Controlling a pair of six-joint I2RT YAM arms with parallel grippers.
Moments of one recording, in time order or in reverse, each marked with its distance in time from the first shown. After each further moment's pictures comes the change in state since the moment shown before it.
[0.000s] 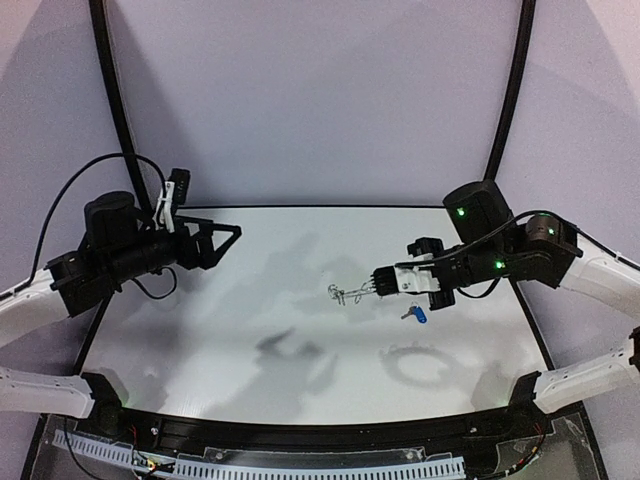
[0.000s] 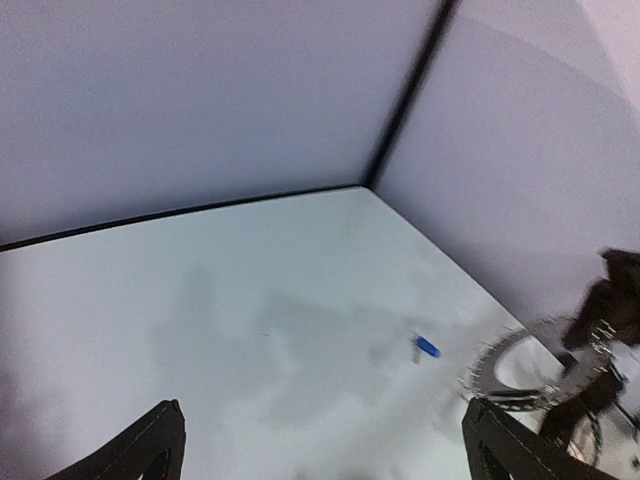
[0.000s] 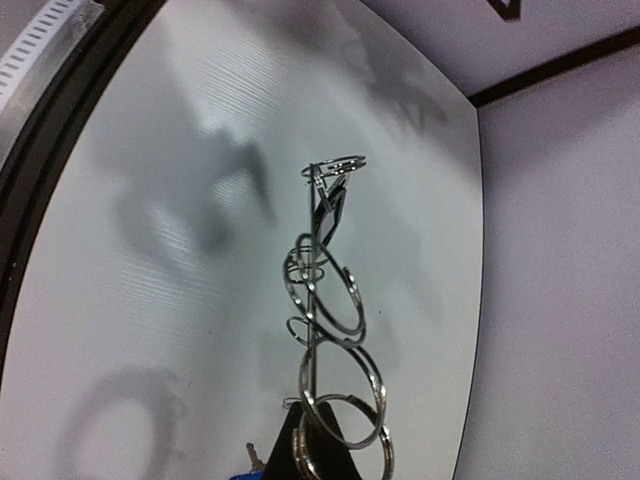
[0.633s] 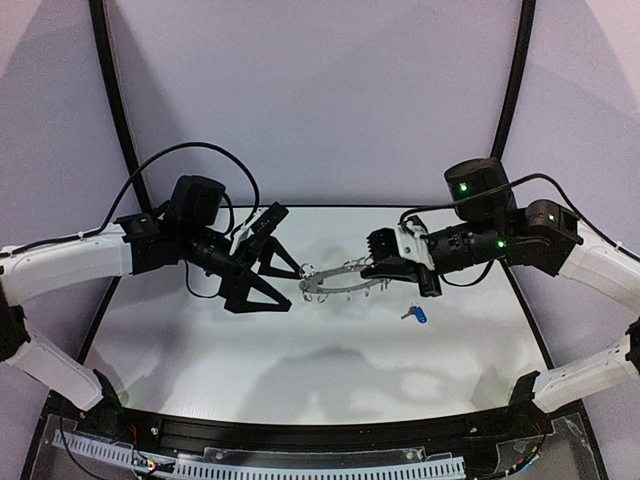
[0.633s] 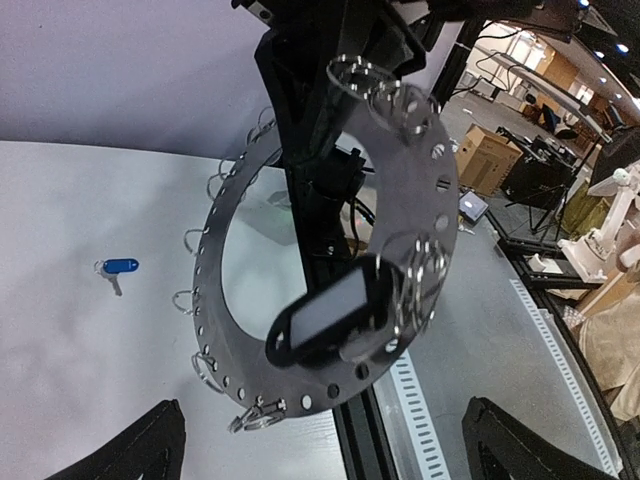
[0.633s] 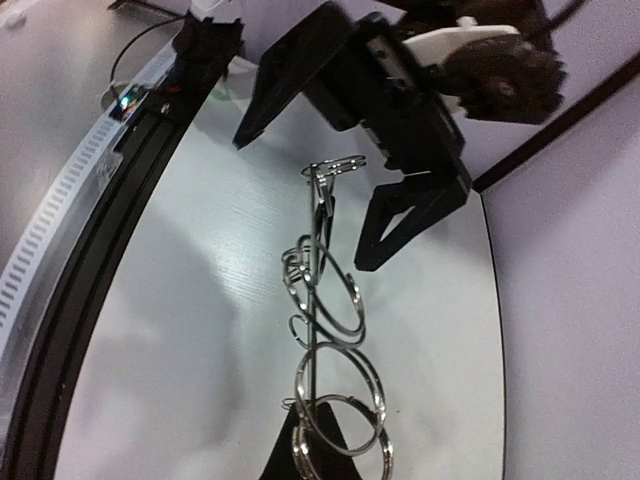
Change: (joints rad) left arm -0.076 0.482 0.330 -0.200 1.000 0.493; right arm 0.000 0.052 0.096 0.066 -0.283 0.110
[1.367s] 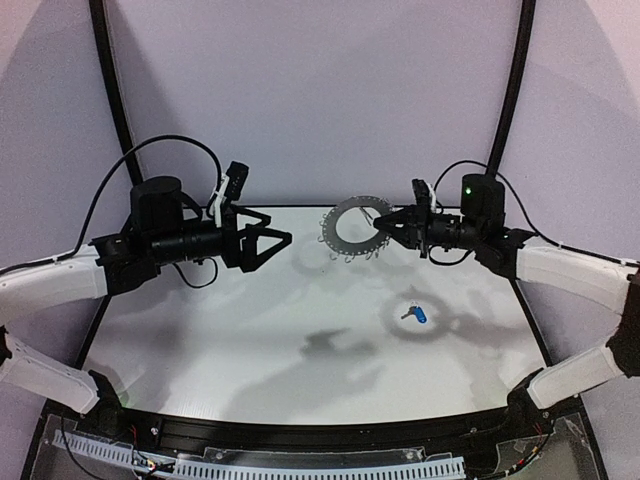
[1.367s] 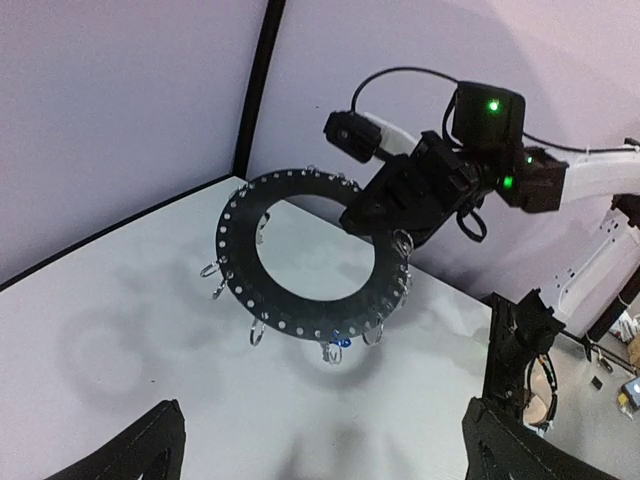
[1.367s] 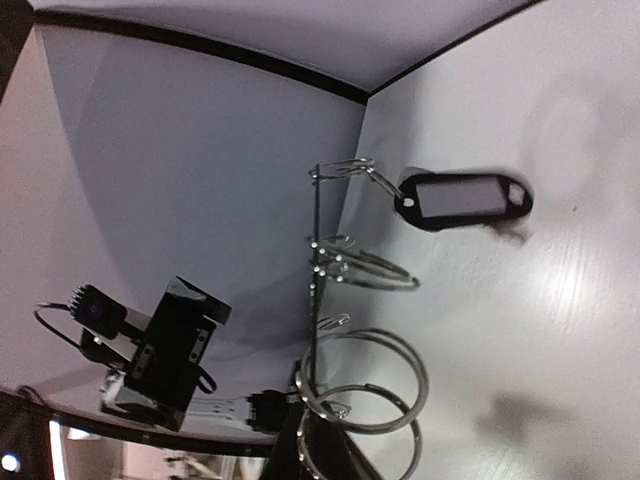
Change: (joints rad) left arm 0.000 -0.191 -0.204 0.402 -0.658 -0.359; right arm -0.445 0.121 -0.316 0.785 -0.244 1.915
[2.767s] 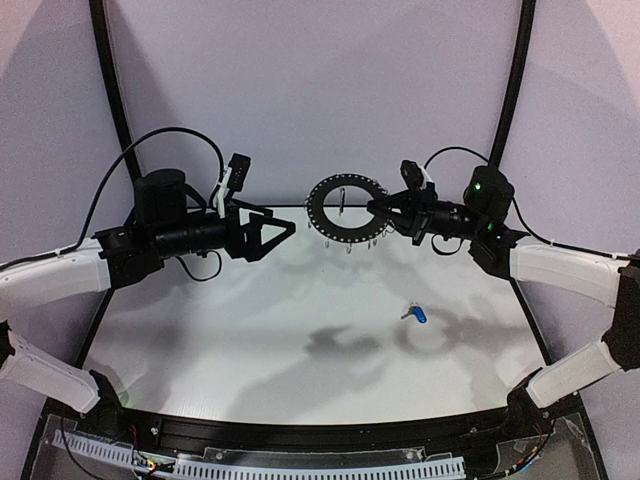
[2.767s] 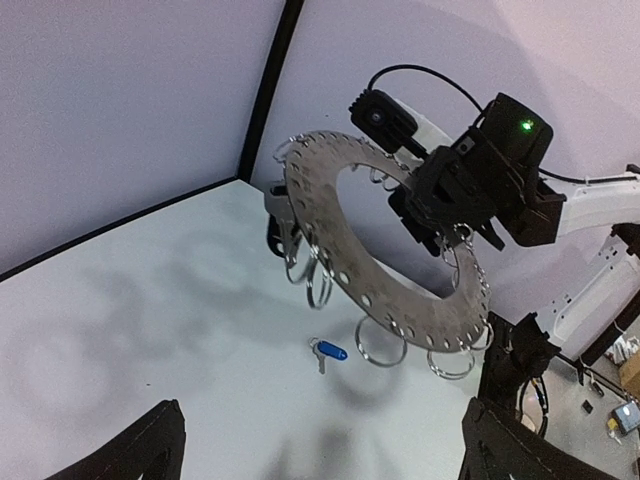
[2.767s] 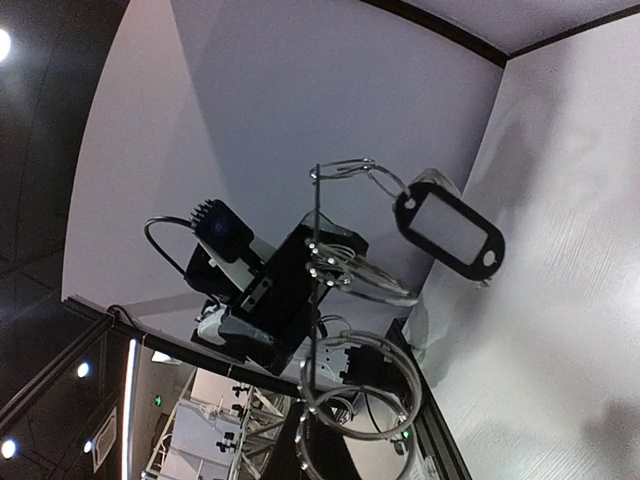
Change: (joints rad) left arm 0.000 0.035 0.061 -0.019 -0.019 -0.068; right arm 0.000 0.073 -0.016 0.446 -0.253 0.270
